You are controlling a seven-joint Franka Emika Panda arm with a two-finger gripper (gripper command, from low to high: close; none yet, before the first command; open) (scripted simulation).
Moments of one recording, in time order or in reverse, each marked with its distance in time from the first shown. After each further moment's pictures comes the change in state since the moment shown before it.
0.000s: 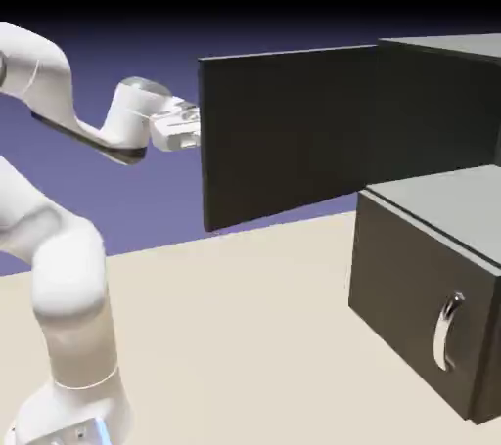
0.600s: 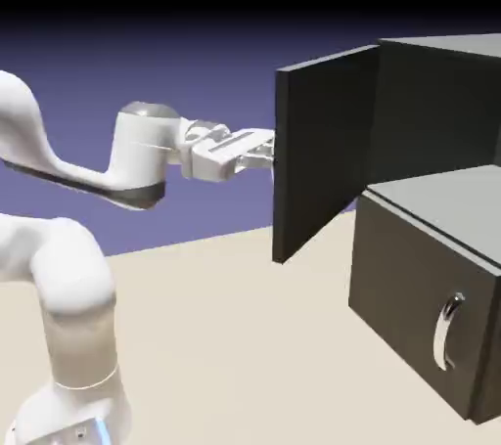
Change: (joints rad) arm 0.300 -0.472 -0.652 -0.529 -0.472 0.720 -0.128
